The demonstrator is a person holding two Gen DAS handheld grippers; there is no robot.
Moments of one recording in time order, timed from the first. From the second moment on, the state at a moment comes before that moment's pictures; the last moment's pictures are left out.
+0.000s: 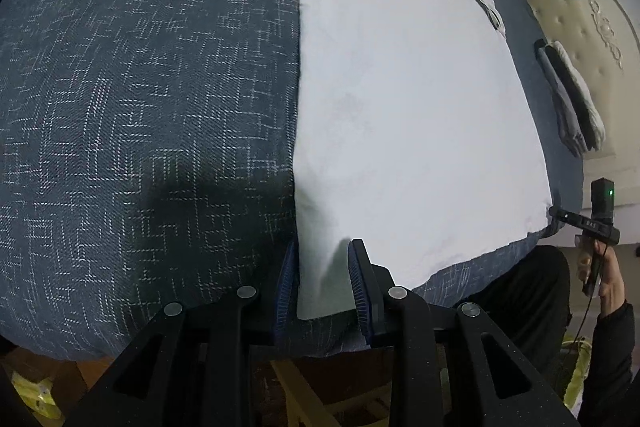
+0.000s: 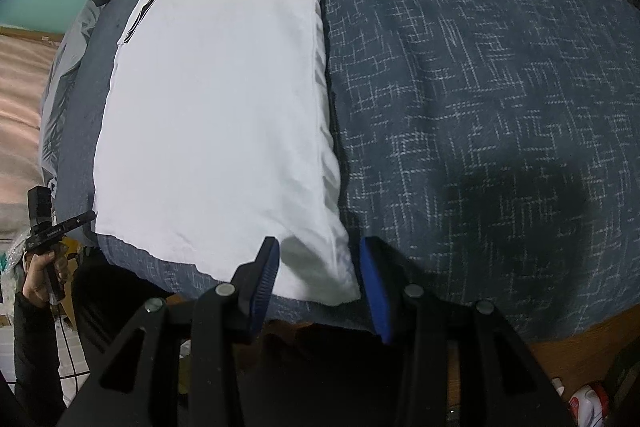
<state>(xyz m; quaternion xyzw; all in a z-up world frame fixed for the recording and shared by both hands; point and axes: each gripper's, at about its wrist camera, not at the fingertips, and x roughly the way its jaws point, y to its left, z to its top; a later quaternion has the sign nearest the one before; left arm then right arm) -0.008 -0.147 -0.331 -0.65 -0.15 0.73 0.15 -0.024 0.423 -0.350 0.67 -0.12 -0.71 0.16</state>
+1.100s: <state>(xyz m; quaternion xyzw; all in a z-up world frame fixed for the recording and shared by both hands) -0.021 -0.149 -0.271 -0.60 -0.14 0.77 0.19 -0.029 0.425 -0.308 0.62 -0.12 -0.74 0.21</state>
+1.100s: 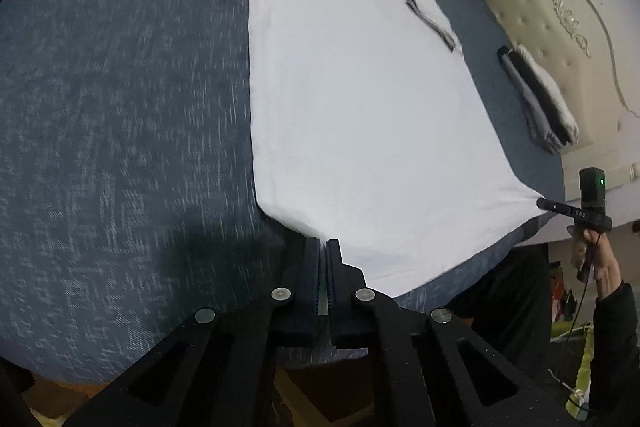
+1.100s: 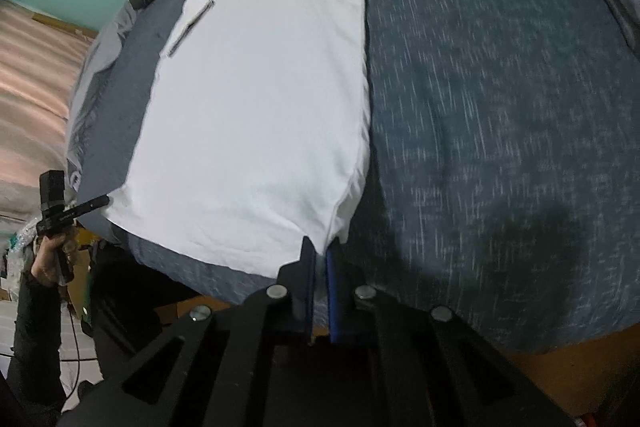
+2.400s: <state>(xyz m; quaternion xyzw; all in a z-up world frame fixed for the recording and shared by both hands) -0.285 -0.152 -0.190 -0.51 -0.19 0.82 0.18 -0.272 0.413 -0.222 0.52 -0.18 -0.80 0.22</state>
